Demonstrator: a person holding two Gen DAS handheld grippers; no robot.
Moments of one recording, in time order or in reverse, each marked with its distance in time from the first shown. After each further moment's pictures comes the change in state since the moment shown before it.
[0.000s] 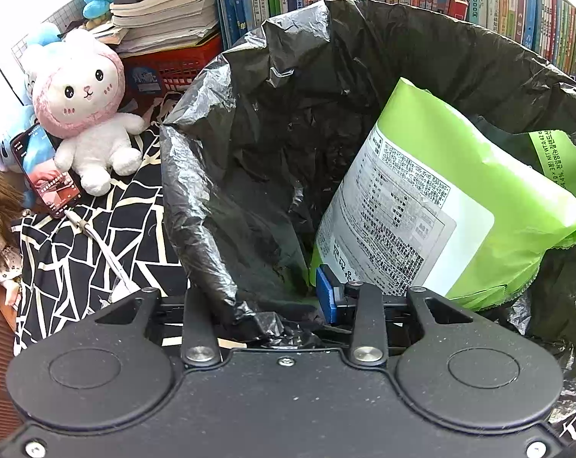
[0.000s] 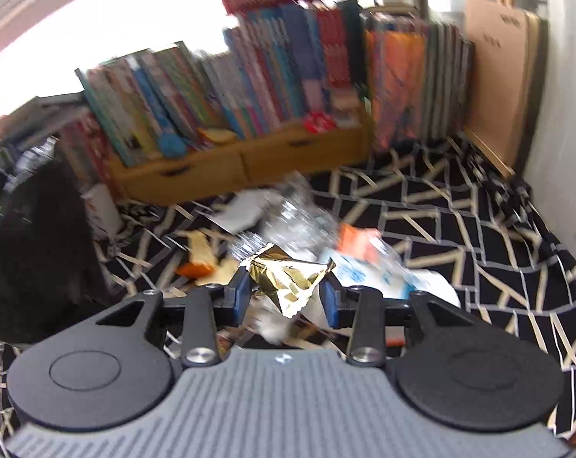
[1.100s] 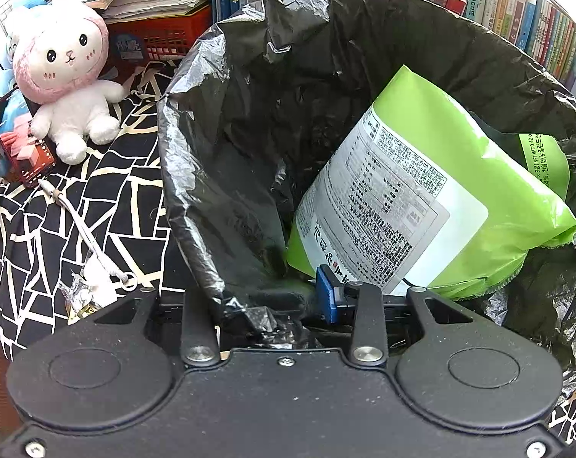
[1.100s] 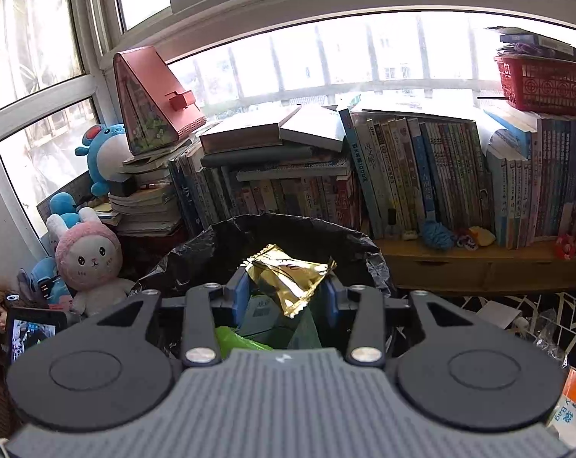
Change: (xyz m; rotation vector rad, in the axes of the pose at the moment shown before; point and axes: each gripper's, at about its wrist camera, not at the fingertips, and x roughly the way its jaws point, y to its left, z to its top) left arm 0.006 0.015 -0.003 -0.059 0.074 -0.110; right arm 0.006 0.244 0.095 -0.251 -0.041 0.448
